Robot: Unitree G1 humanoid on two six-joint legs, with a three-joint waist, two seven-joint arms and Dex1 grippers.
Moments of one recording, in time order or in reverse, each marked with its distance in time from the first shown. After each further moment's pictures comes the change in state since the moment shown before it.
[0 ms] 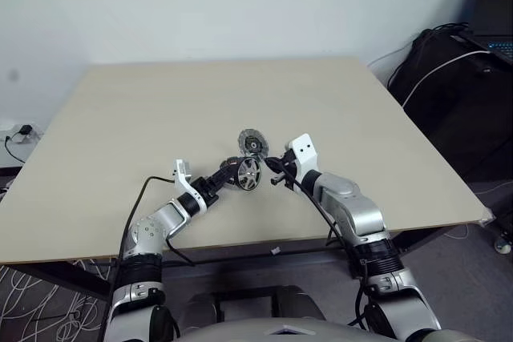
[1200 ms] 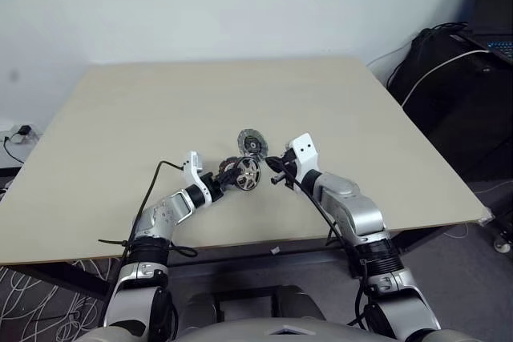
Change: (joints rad) left arm -0.100 0.034 -0.098 0.141 0.227 -0.143 -0.124; right arm 0.000 0.002 -0.002 0.000 0.001 0.001 -0.017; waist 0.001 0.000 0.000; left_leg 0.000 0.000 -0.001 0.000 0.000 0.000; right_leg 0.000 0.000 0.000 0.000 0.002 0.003
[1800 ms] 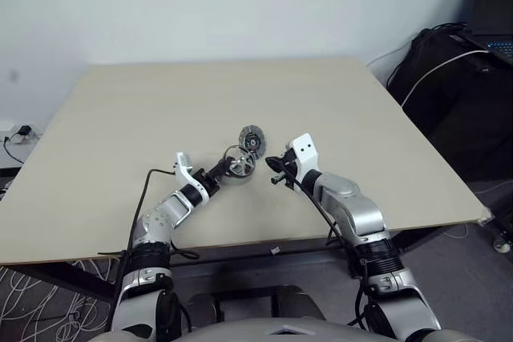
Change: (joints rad) left arm 0.038 -0.095 0.213 -0.047 -0.186 0.015 0.122; right arm 0.000 -0.001 -0.001 -0.001 0.000 0.002 -0.001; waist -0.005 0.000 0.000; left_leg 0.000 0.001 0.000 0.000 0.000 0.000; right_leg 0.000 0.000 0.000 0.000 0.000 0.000
